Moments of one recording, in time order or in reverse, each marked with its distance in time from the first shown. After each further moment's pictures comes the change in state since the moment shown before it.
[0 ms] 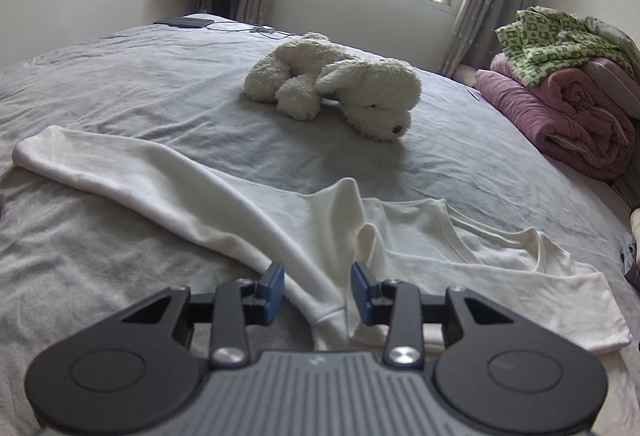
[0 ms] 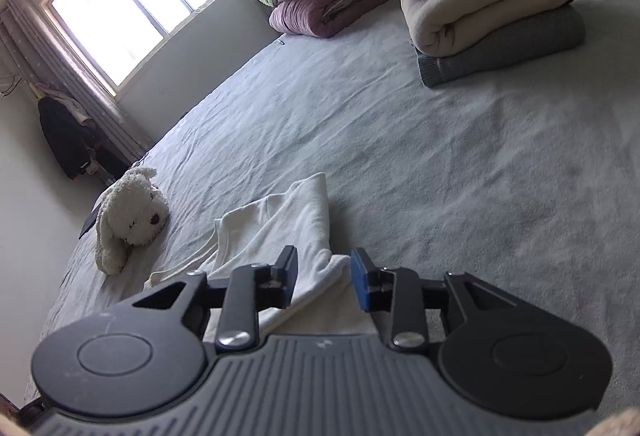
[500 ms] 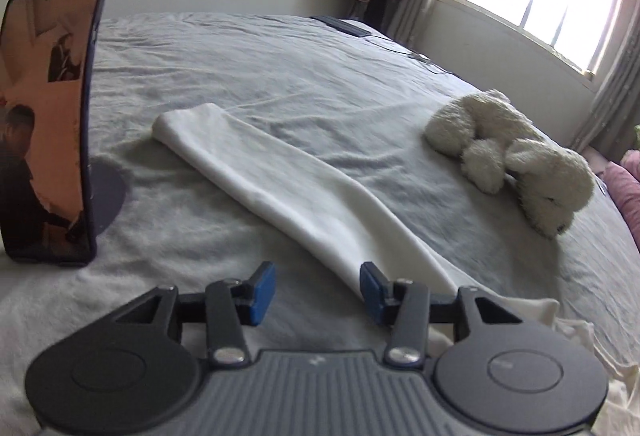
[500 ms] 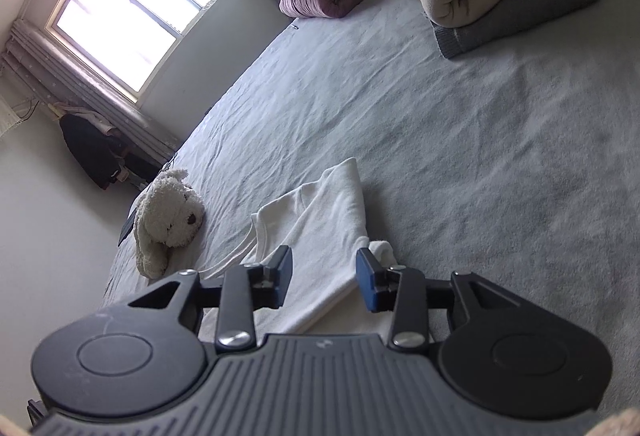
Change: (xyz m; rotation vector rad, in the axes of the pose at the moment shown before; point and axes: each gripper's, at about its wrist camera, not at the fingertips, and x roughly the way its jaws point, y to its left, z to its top) left arm 0.021 0.106 0.031 -0.328 -0.072 0.297; right arm 0.000 0.002 0.013 0.106 0.061 0.097
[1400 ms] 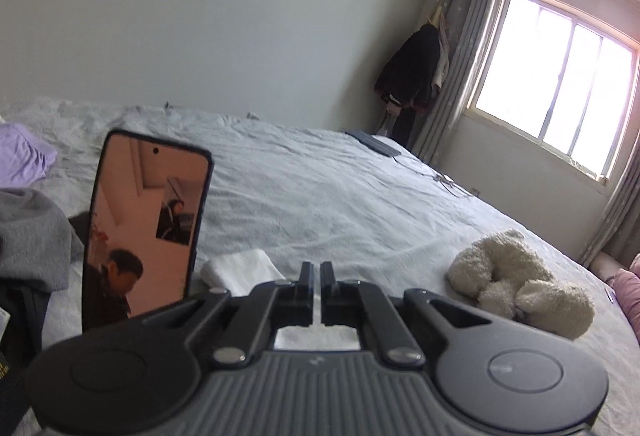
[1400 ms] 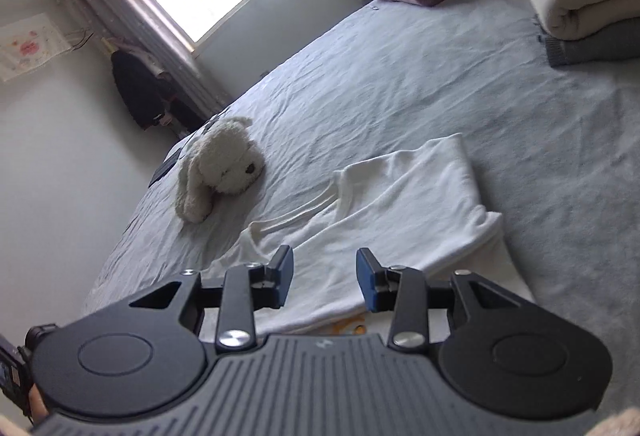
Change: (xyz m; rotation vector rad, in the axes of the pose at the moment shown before) left arm -0.063 0.020 0.035 -0.085 -0.249 -0.004; right arm 0.011 0.075 -0.041 -0.268 0.081 0.146
